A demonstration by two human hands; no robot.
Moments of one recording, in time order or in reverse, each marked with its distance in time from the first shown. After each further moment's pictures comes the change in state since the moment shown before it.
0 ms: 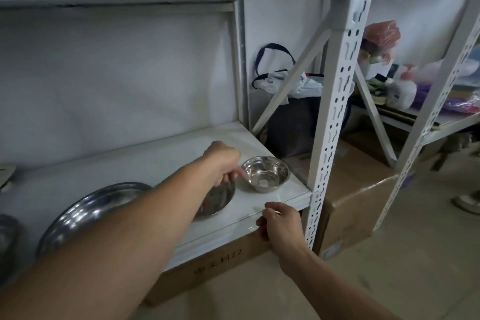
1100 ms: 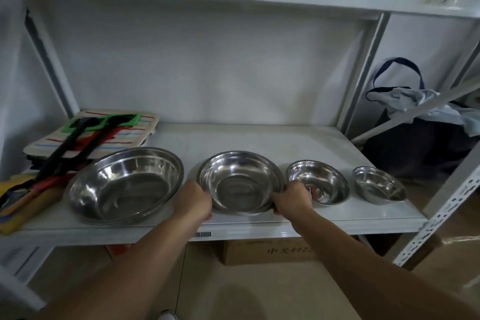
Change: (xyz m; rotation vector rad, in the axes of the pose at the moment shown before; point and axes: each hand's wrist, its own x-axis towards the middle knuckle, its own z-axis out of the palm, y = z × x) left_hand -0.095 -0.264 -0.205 -0.162 0.501 -0.168; right_hand -0.066 -0.023 0.212 -0.672 -0.233 -0.180
